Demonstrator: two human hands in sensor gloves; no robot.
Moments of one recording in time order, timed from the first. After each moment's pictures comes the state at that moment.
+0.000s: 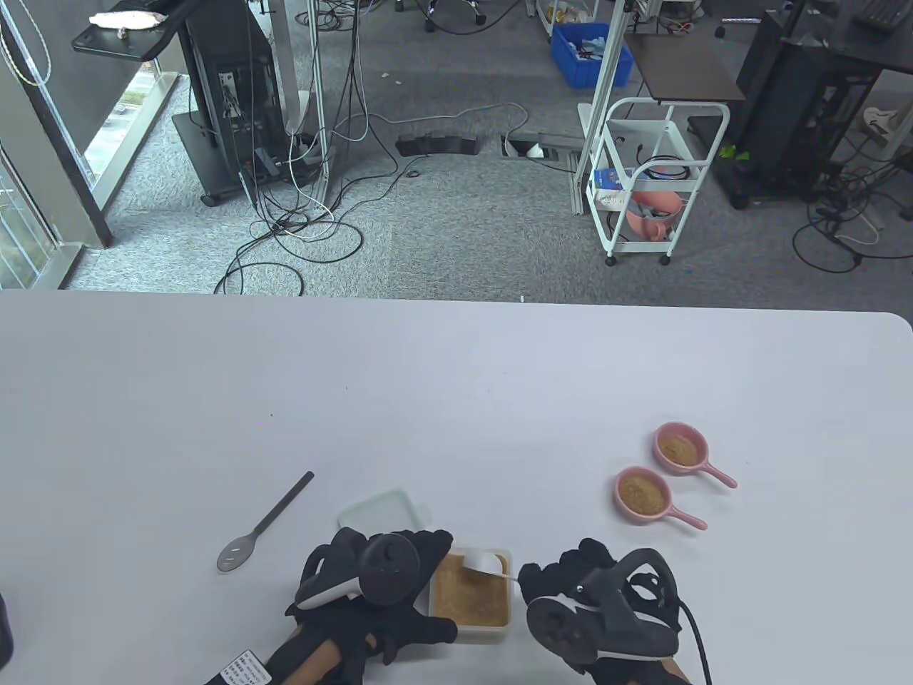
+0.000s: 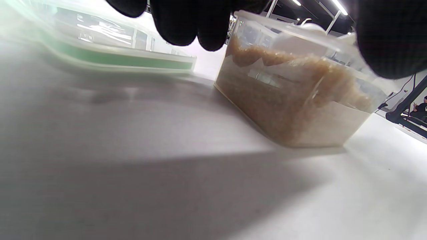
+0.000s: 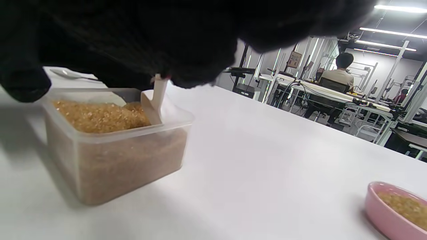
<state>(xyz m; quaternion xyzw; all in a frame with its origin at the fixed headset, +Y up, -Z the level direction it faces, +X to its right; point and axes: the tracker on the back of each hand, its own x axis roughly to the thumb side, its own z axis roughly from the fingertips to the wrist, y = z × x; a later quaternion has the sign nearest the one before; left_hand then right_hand) -0.109 -0.726 -0.264 -0.18 -0.25 0.14 0.94 0.116 -0.639 -0.220 -0.32 0.03 -0.94 0.09</state>
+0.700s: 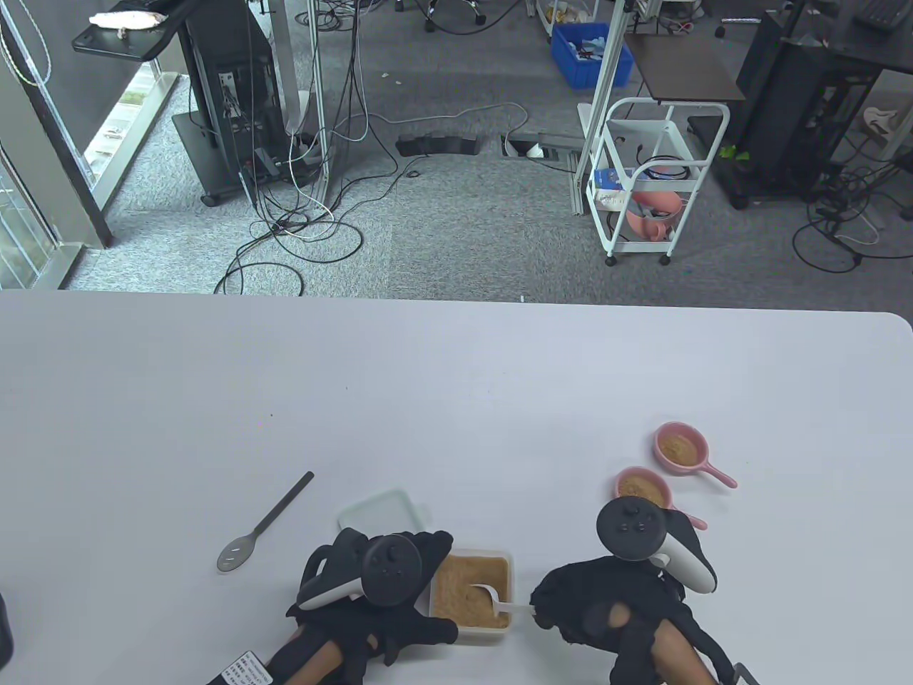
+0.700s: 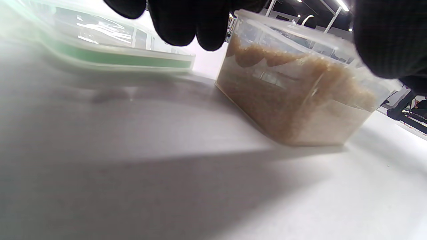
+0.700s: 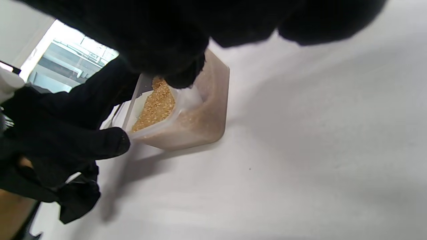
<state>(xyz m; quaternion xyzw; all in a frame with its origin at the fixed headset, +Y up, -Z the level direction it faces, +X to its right) -0.107 -0.727 -0.264 -0.19 -0.25 0.14 0.94 0.187 -0.703 -0.283 -0.14 -0.35 -0.85 -0.37</state>
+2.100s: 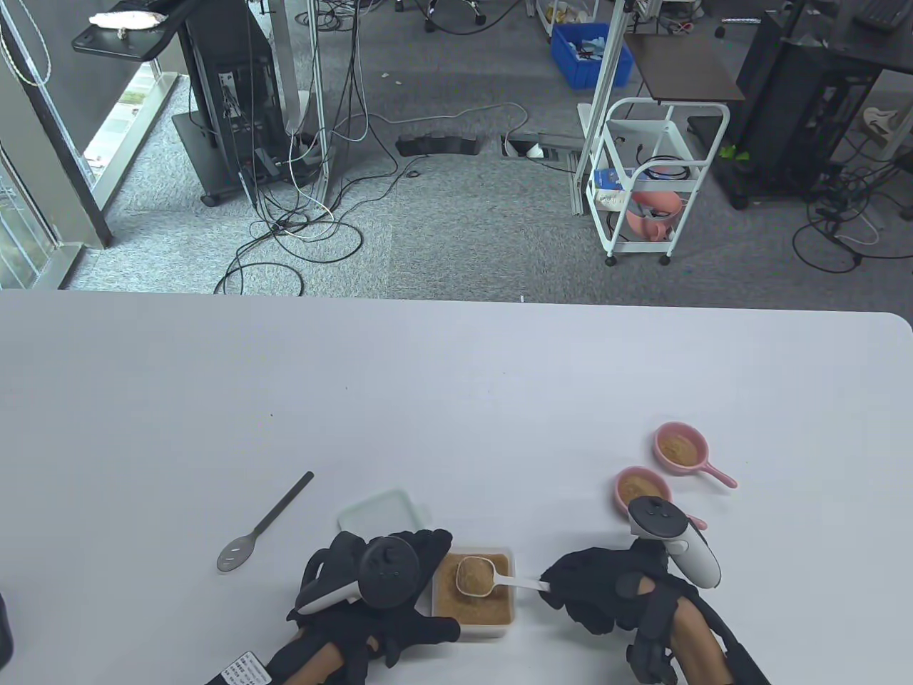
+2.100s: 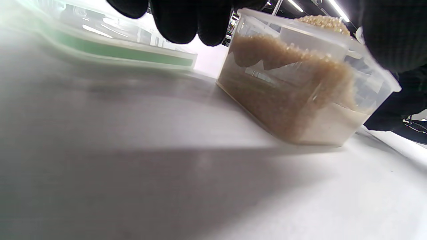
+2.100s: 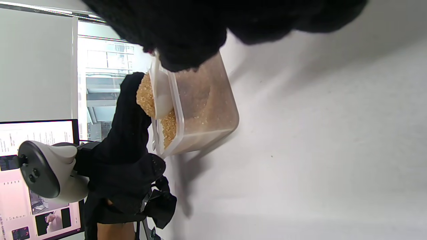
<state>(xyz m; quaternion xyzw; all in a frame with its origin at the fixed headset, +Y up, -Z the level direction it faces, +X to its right) -0.109 -0.729 -0.262 -0.18 -0.24 0.15 0.94 0.219 -0.762 -0.308 -0.13 -0.43 -0.71 -0.54</state>
